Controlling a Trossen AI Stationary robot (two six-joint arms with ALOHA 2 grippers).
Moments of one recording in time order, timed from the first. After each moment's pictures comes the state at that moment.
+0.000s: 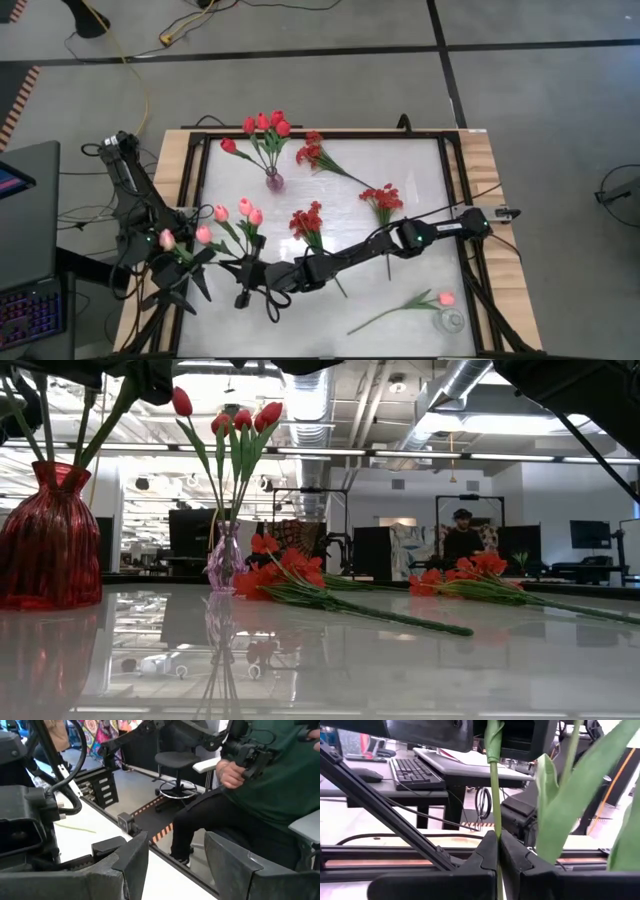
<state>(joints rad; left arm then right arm) -1.04 0.67 0.59 -0.16 -0.21 -0.03 0.31 2.67 2.36 0.31 0.58 -0.17</state>
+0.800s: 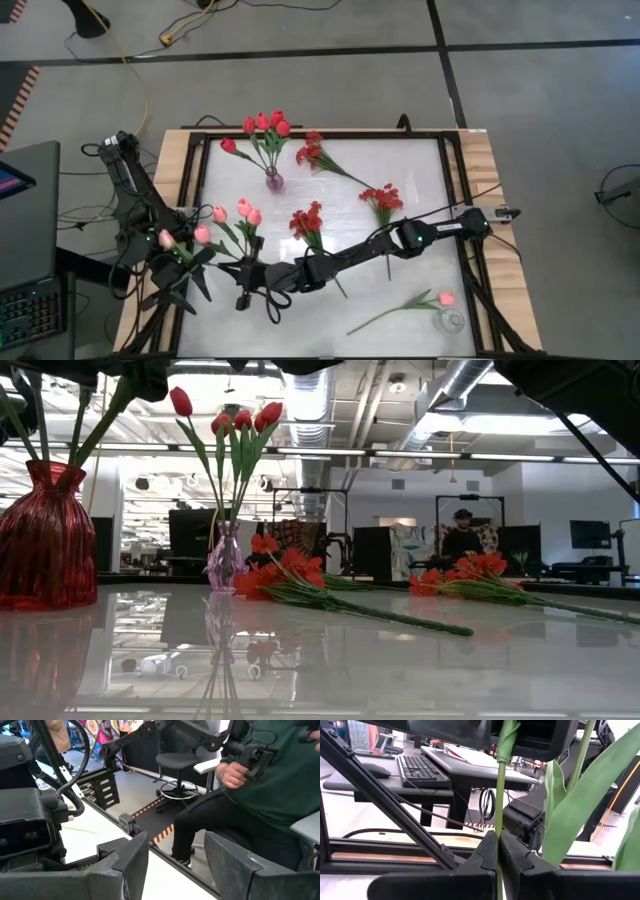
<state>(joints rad) -1.04 0.67 0.59 -0.16 -0.22 -0.03 0.31 2.67 2.36 0.30 0.53 -0.19</state>
